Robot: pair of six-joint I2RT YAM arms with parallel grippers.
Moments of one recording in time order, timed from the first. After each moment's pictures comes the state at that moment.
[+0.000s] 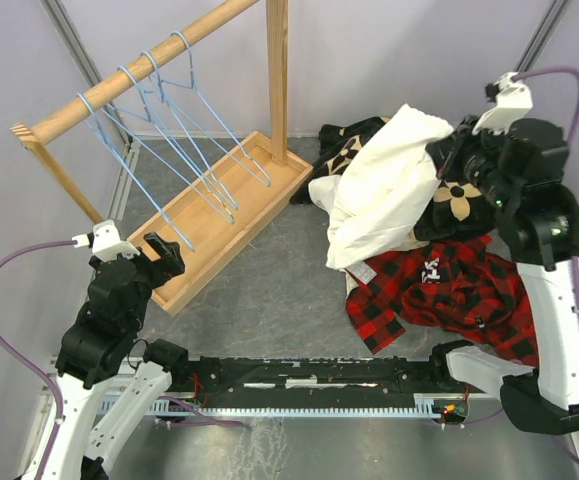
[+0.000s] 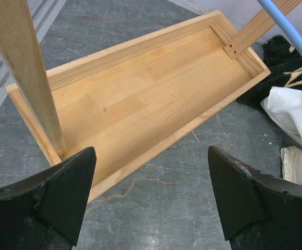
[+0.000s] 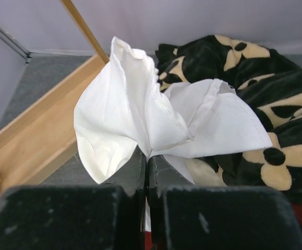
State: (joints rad) left arm -0.37 0.41 0.88 -0.81 -0.50 -0.49; right arm 0.22 1.11 1.64 -0.76 -0.04 0.25
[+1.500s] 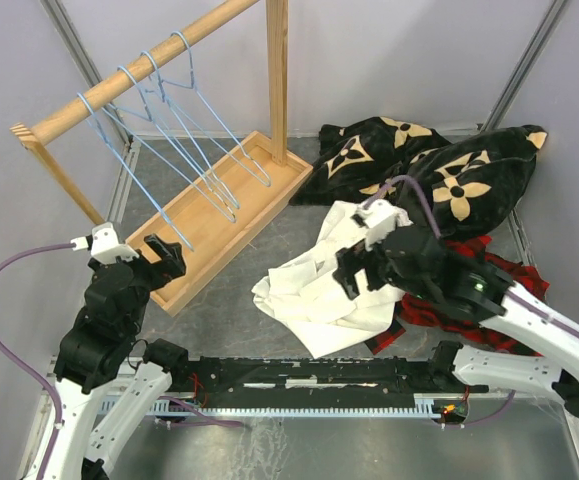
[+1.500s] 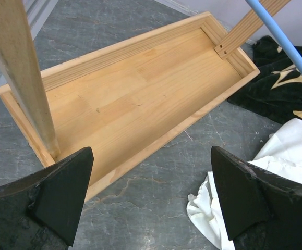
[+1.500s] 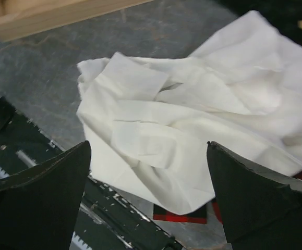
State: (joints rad) left arm -0.37 0.38 0.88 -0.81 -0.48 -0.49; right arm 1.03 0.98 1.13 -0.76 0.20 0.29
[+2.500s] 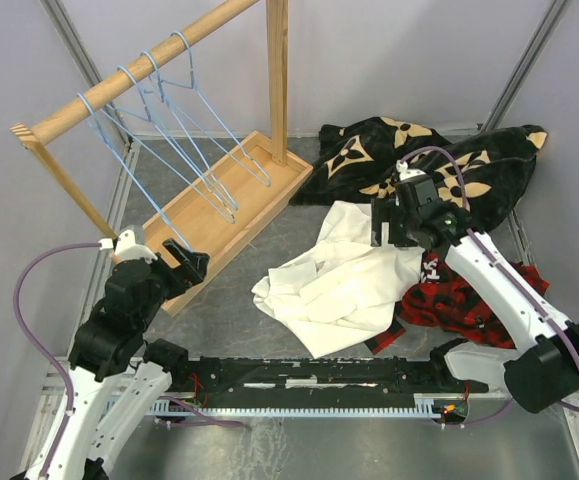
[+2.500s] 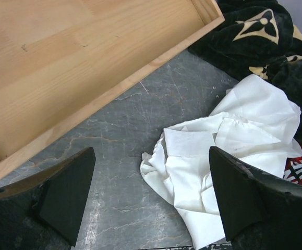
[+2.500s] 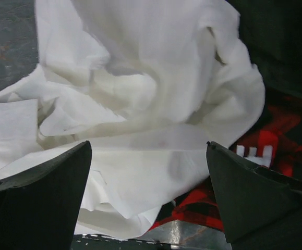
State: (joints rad) left arm -0.37 0.40 0.78 -0.82 -0.23 -0.72; right arm 0.43 1.20 1.09 -0.80 0.20 0.36
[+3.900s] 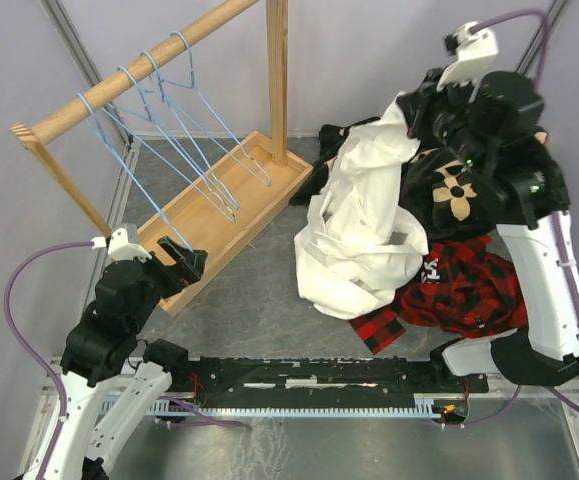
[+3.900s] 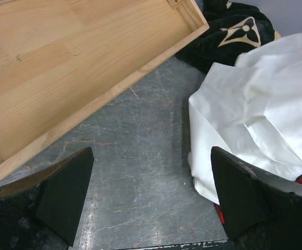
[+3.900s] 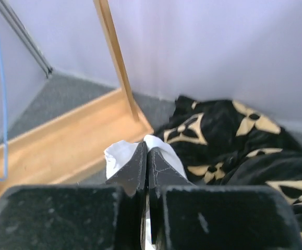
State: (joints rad) left arm -0.37 0.40 0.84 -0.84 -0.21 -0.71; right arm 0.42 1.36 1.98 -0.71 0.06 0.11
